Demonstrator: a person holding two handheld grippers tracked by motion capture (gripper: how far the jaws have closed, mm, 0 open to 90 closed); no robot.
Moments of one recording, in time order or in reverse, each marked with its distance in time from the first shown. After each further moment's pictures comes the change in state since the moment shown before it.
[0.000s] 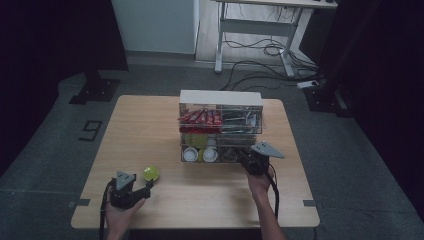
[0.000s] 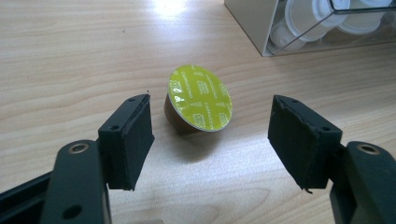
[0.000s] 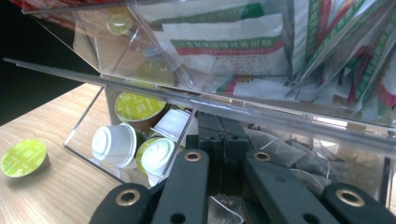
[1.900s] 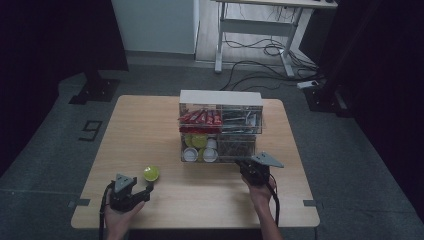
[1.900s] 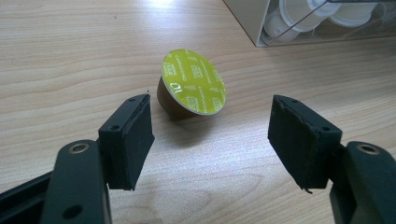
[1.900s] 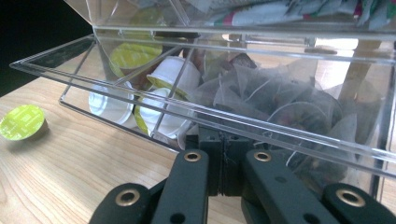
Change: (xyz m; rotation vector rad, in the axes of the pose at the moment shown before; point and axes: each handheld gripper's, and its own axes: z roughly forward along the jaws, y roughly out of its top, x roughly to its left) left arm 0.001 -0.006 -0.001 0.016 -0.030 -0.020; right arm 0.002 -0.031 -0.011 0.085 -0.019 0.027
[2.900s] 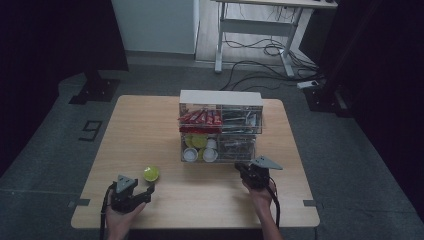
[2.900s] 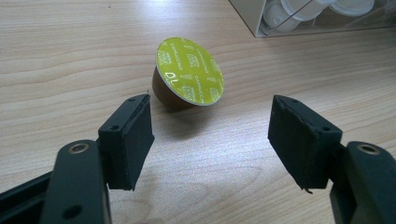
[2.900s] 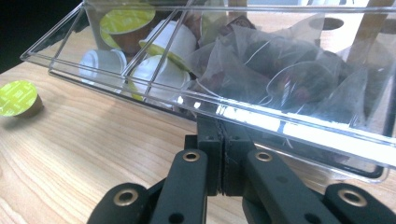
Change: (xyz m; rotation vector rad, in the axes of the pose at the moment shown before) left arm -0.002 -0.004 0.003 0.019 -0.006 0.003; right arm -0.004 -0.015 0.001 0.070 0.005 0.009
